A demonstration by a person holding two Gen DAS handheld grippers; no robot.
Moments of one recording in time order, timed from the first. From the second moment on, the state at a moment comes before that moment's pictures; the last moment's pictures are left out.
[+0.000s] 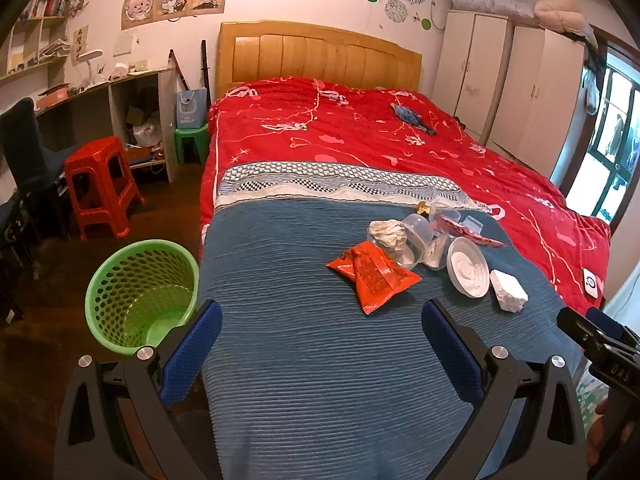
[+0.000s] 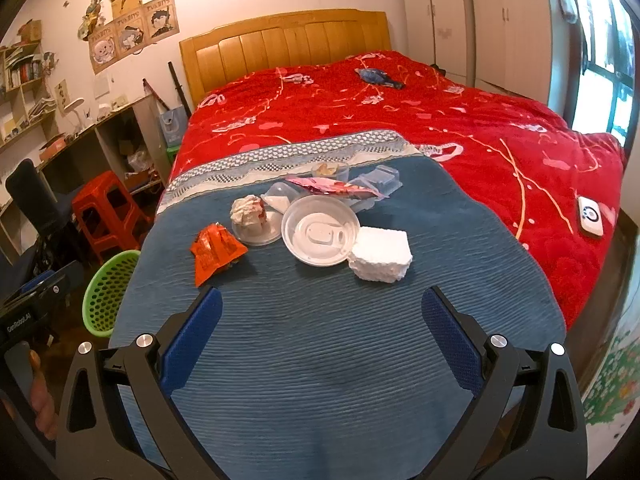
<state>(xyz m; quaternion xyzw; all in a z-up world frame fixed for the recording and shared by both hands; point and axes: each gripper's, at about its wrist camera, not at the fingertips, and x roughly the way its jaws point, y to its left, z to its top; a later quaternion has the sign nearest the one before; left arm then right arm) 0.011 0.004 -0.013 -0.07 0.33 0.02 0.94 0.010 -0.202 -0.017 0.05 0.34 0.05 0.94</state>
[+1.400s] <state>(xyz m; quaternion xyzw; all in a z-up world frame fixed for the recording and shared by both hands) 0.105 -0.009 -0.046 -0.05 0.39 -0.02 0.92 0.132 -0.247 -0.084 0.03 0.44 0.04 0.90</state>
